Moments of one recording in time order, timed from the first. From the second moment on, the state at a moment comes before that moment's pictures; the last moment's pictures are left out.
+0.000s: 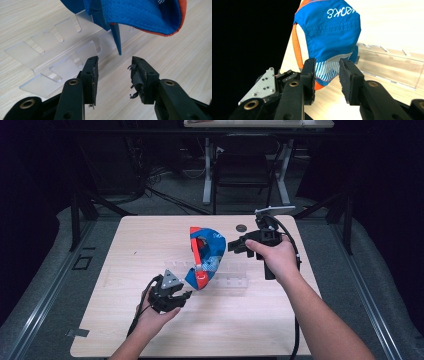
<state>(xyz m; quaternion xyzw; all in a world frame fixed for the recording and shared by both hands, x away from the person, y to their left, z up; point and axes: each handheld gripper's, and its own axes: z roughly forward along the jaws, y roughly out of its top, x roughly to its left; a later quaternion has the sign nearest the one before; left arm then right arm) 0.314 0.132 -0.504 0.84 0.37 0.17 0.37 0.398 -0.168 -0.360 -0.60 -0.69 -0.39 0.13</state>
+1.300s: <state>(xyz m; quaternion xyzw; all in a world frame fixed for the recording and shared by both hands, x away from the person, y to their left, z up) 0.290 0.201 -0.529 0.82 0.43 0.16 0.35 0.349 -0.226 -0.389 -0.62 -0.71 -0.34 0.05</state>
